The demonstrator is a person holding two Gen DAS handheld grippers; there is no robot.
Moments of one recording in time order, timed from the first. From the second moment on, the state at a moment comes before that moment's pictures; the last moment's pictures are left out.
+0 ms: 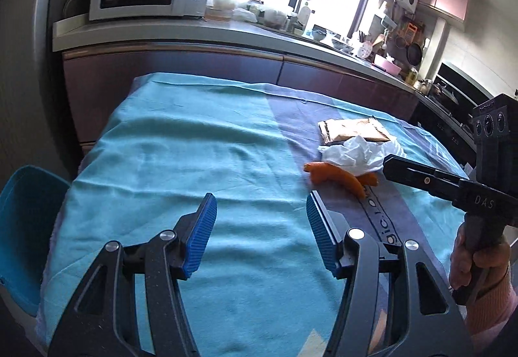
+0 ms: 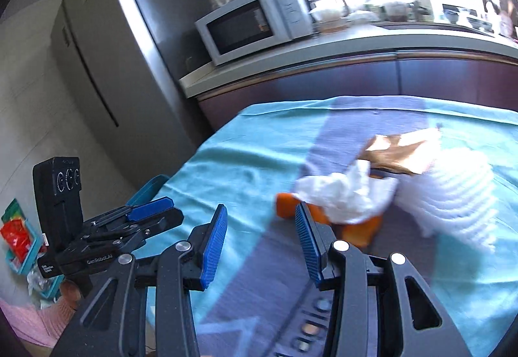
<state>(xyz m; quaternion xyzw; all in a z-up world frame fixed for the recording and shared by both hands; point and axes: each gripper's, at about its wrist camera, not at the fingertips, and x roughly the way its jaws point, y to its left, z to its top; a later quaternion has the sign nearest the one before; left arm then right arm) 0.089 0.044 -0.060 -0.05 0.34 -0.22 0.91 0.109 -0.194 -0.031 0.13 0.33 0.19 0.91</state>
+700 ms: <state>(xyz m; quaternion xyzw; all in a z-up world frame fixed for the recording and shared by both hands) 0.136 -0.040 -0.059 0.02 0.36 -0.27 0.89 0.128 -0.248 -0.056 0.18 0.35 0.15 0.91</state>
